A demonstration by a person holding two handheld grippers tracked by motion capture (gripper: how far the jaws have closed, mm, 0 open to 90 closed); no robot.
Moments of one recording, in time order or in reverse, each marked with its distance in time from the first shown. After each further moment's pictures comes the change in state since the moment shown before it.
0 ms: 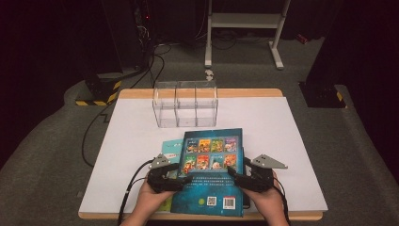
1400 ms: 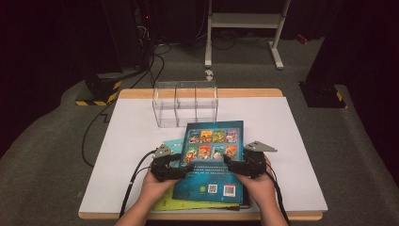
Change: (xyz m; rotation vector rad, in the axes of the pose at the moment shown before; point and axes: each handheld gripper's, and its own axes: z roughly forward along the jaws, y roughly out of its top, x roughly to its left) left arm 0.010 0.019 0.023 -0.047 0.019 0.001; right arm -0.010 0.025 0.034 0.069 -0.076 0.054
